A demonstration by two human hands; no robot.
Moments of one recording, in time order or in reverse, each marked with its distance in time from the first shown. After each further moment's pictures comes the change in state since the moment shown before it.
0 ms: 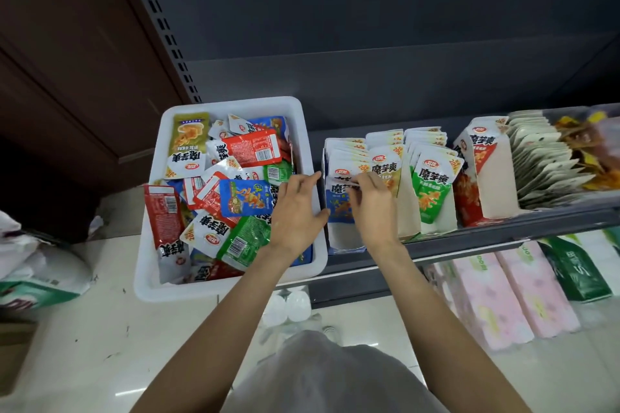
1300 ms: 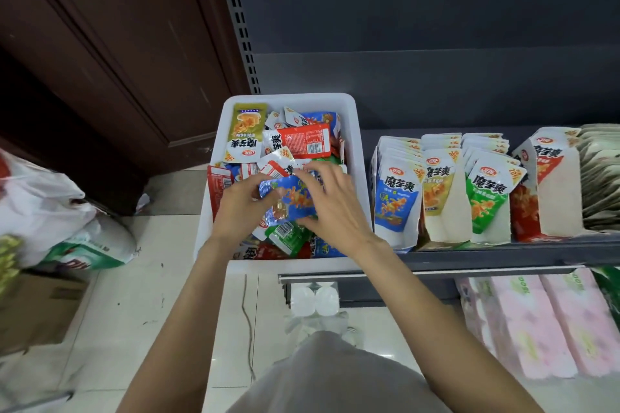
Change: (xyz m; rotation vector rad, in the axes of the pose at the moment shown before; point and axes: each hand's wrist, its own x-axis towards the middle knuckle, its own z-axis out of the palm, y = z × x) left_hand -0.039 -0.093 -0.106 -0.278 0.086 -0.250; right_hand -0.012 -0.106 0.036 0.050 -0.247 -0.519
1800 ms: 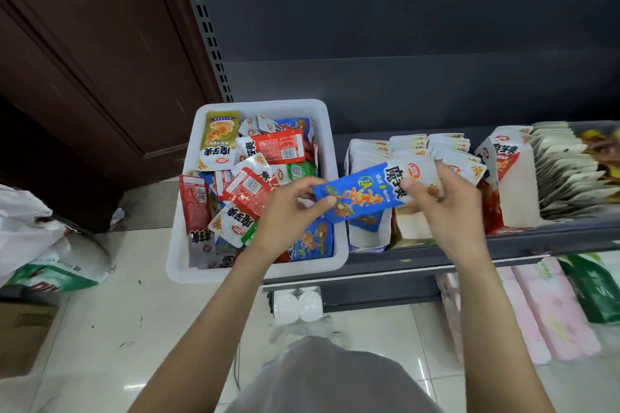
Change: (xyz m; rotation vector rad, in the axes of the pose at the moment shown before) left_hand -0.019 0.074 0.059 -0.332 -0.169 0.192; right_hand -0.066 0.051 -0.139 0.661 0.330 0.692
